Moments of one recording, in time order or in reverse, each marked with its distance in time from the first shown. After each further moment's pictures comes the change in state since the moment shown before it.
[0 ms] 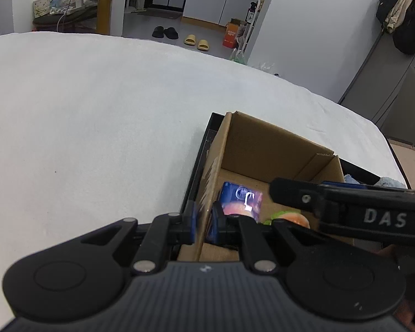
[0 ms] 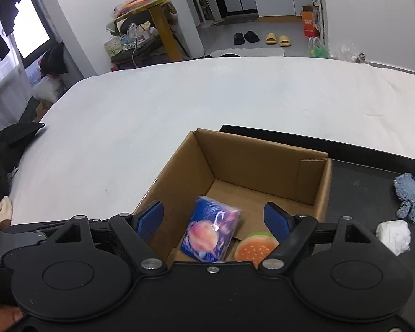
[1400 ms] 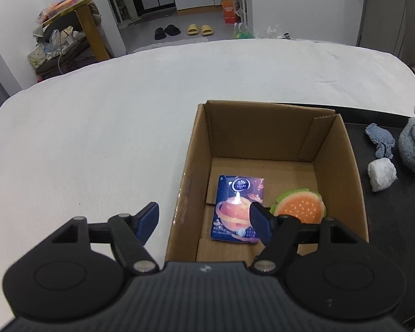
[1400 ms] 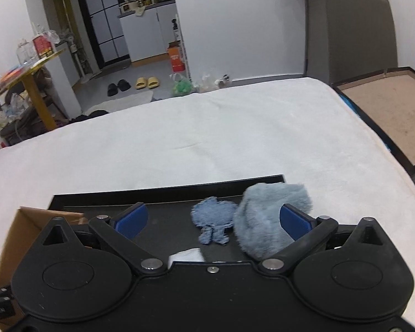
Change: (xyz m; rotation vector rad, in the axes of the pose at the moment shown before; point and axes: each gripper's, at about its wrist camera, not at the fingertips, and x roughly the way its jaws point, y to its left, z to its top) left arm 0.021 -0.077 0.008 0.288 0.078 0.259; right arm -0.055 -0.159 -0.017 0.270 -0.192 -0.457
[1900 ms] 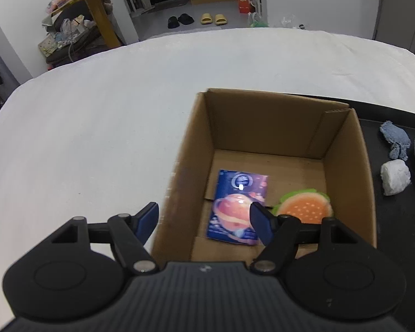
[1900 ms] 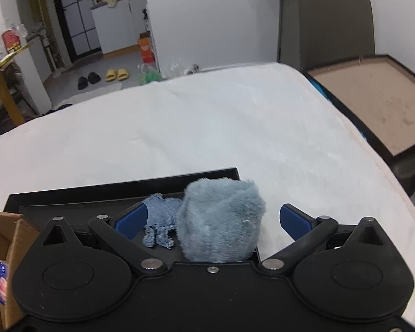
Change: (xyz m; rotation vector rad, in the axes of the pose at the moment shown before) left arm 0.013 -0.014 0.004 -0.032 0.051 0.062; right arm 0.035 -0.040 -0.003 0.033 0.051 -0.108
